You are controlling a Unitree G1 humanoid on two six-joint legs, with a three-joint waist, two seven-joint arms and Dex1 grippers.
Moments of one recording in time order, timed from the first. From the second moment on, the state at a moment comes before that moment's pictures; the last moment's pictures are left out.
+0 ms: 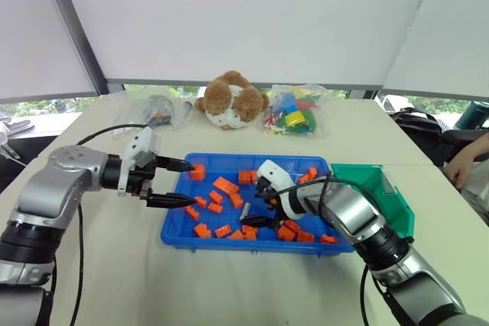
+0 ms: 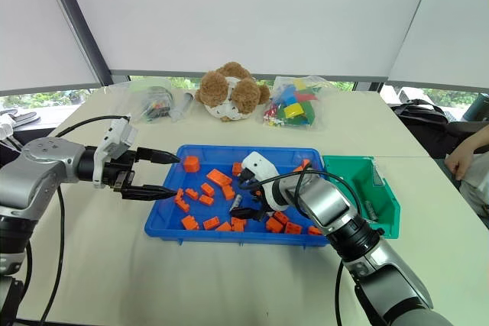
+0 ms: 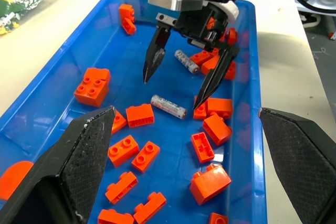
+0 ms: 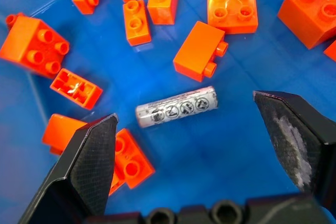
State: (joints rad) left arm -0.66 0.89 0.00 0.03 -0.49 0.52 -1.41; right arm -0.79 -0.47 0.43 -0.04 0.21 0.97 0.78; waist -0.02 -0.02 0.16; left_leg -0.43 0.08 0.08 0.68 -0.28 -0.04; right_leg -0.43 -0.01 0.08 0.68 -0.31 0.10
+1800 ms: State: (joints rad) left arm -0.67 0.86 0.00 0.02 -0.51 0.51 -1.39; right arm -0.47 -1.03 -0.02 -0.19 0.10 0.98 0.84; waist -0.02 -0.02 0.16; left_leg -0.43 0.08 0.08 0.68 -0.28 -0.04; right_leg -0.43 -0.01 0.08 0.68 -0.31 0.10
